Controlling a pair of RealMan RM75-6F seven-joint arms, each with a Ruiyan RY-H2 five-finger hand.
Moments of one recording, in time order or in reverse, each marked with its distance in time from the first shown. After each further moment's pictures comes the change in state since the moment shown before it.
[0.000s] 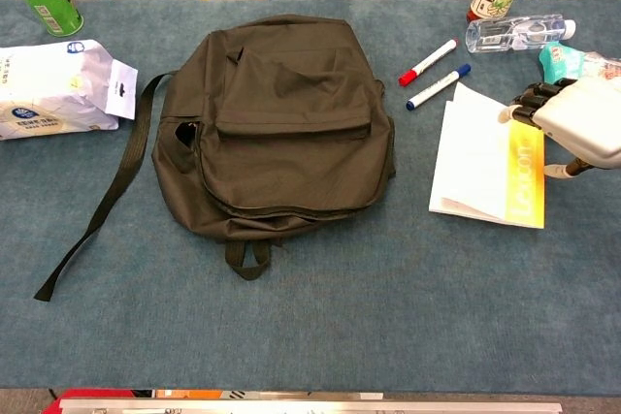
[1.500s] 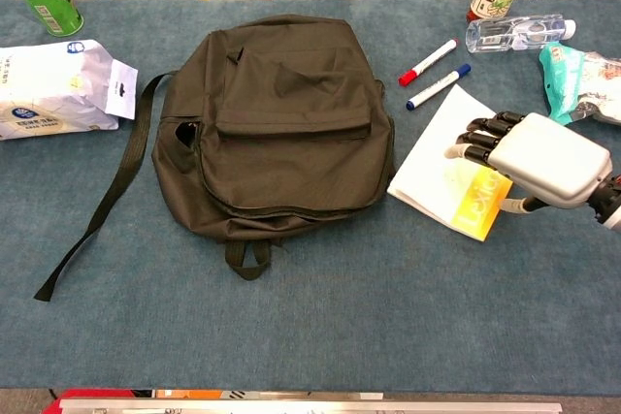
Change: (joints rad) left arm 0.000 0.040 0.021 0.002 0.015 -0.029 -0.092; right arm 0.014 -0.057 -0.093 -0.022 -0.112 0.106 0.024
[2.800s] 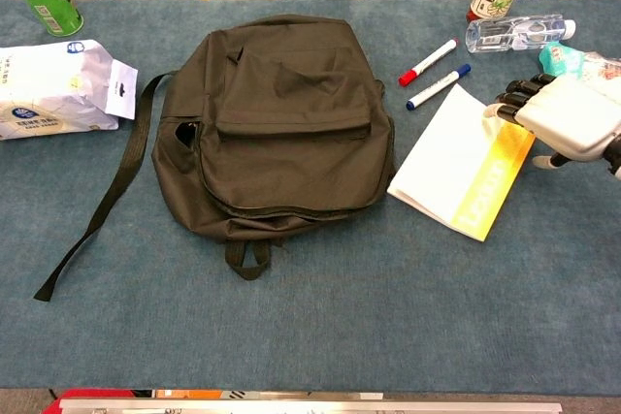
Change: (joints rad) left arm -0.008 0.010 0.010 -0.031 -0.018 -0.039 0.034; right arm 0.052 -0.121 0.037 0.392 0.090 -0.063 0.111
